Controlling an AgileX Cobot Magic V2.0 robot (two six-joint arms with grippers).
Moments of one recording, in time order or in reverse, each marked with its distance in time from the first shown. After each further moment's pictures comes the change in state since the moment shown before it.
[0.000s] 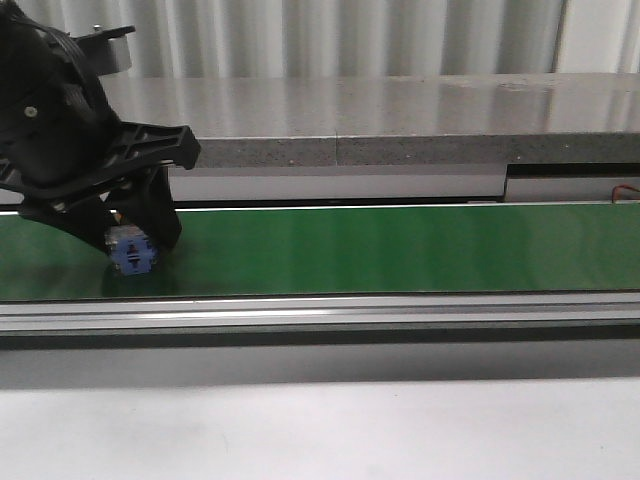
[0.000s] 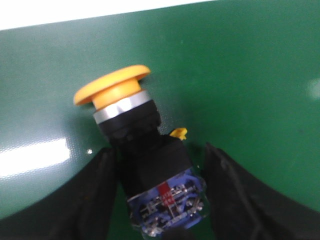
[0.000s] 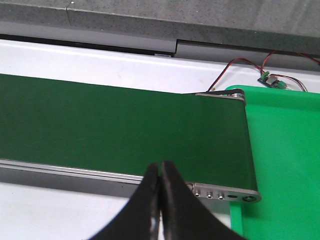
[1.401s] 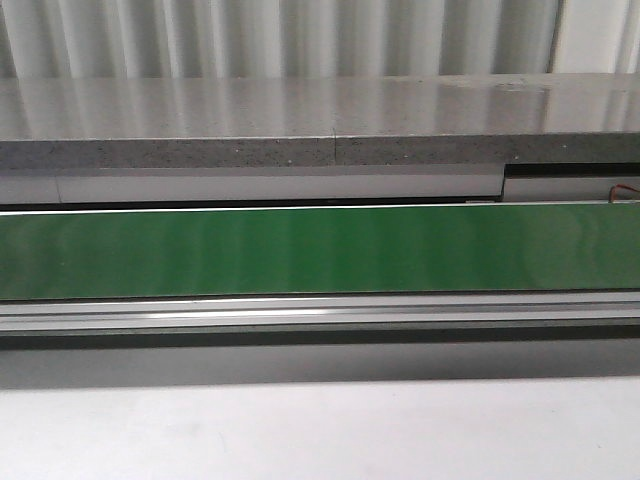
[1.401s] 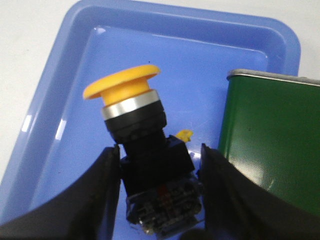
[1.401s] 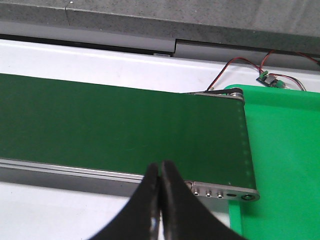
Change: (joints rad) left arm 0.751 -0.155 0.005 0.286 0.063 0.153; right arm 0.000 0.000 0.000 0.000 0.000 0.000
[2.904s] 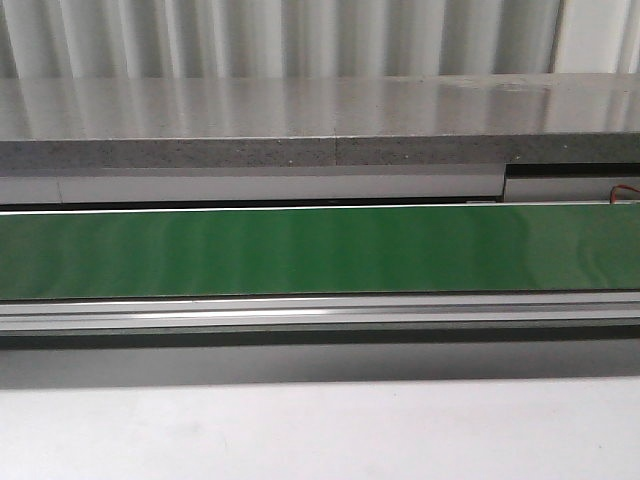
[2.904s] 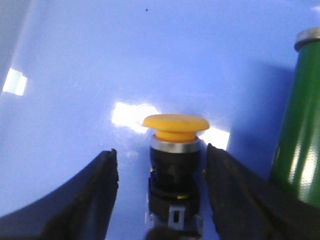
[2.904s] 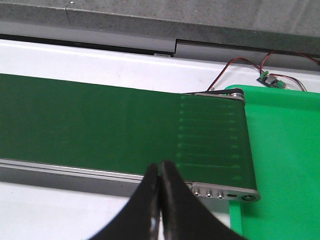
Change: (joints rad) left arm 0.051 0.264 0.000 -0.077 -0.122 0.026; right arm 0.000 0.000 0.000 0.000 0.000 0.000
